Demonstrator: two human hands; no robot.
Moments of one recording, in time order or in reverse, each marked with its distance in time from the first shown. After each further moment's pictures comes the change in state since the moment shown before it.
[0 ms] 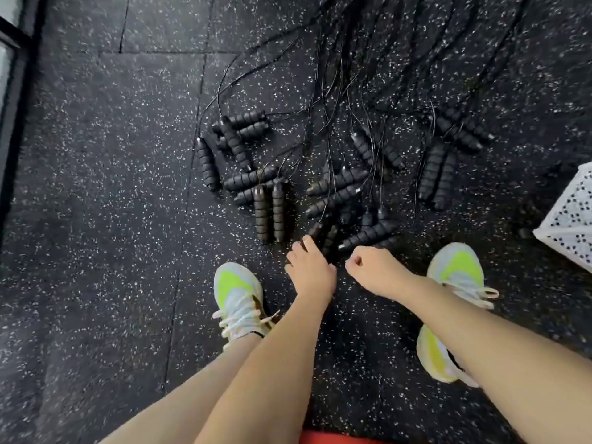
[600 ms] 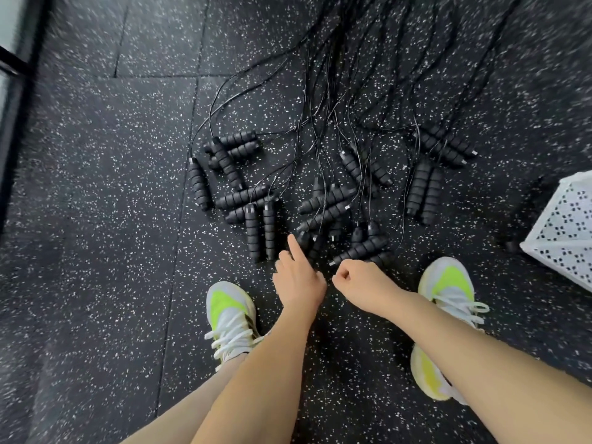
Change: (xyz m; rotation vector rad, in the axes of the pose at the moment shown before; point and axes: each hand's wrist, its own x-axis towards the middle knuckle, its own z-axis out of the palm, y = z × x) left_hand 0.000 0.008 -0.031 0.009 0.120 0.013; right_hand -0.014 -0.014 -0.014 0.062 0.013 -0.026
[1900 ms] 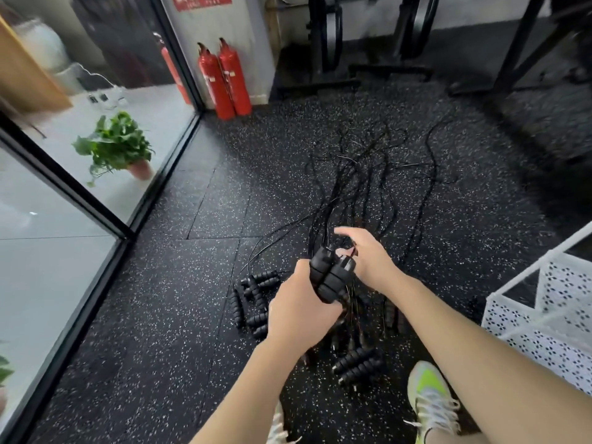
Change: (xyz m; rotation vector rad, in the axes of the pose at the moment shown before) left_hand -0.176 0.072 -0.328 -0.428 0.235 0.487; right_hand -0.128 -0.128 -0.204 0.088 0.673 -0.561
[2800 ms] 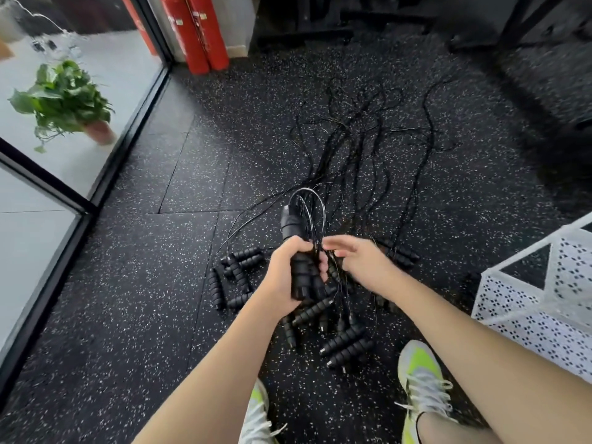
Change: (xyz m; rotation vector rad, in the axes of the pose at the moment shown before) left_hand 0.086 -0.042 0.054 -1.379 -0.409 -0.469; right_hand -0.005 0.039 0.028 0.342 -0.188 0.273
